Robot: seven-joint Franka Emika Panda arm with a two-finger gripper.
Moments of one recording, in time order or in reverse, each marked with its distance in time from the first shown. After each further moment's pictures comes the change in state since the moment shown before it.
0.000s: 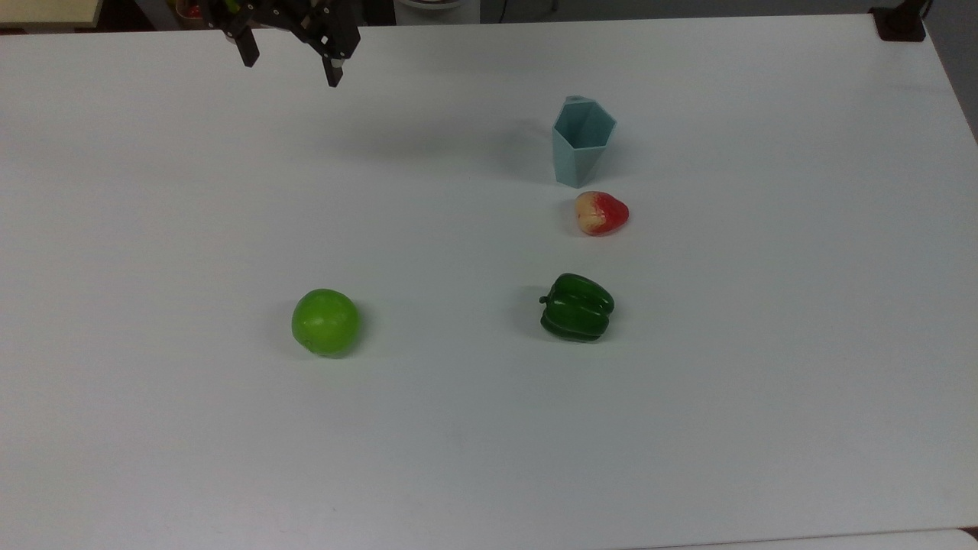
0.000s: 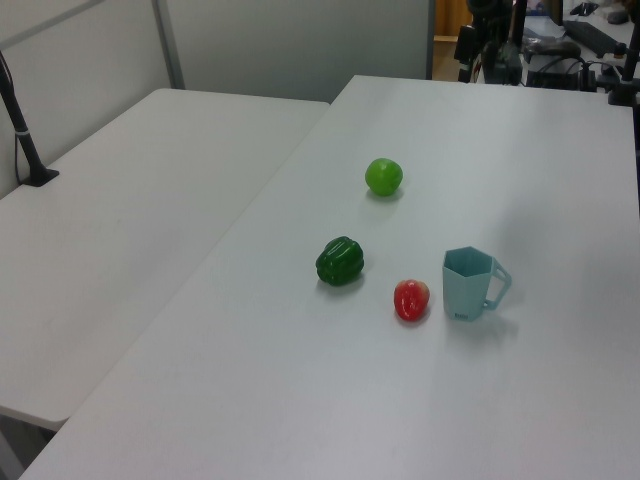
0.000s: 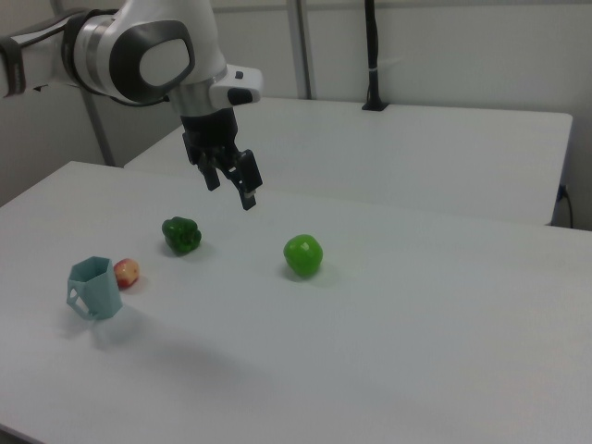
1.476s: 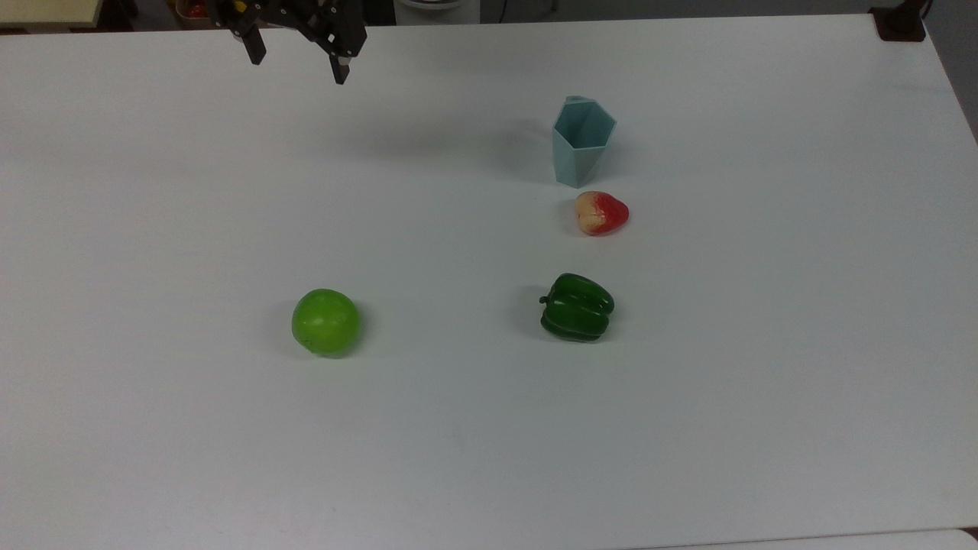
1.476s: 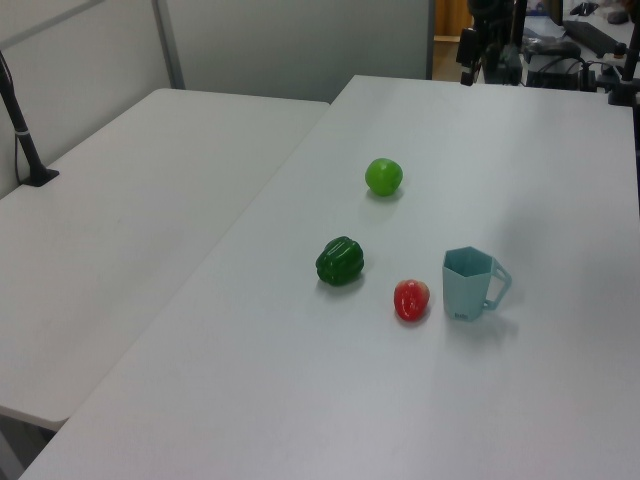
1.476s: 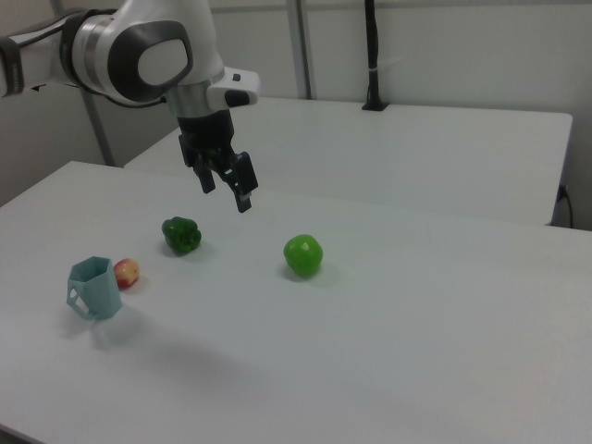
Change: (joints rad) arm 0.004 0.000 0.004 0.000 0.001 -0.027 0.000
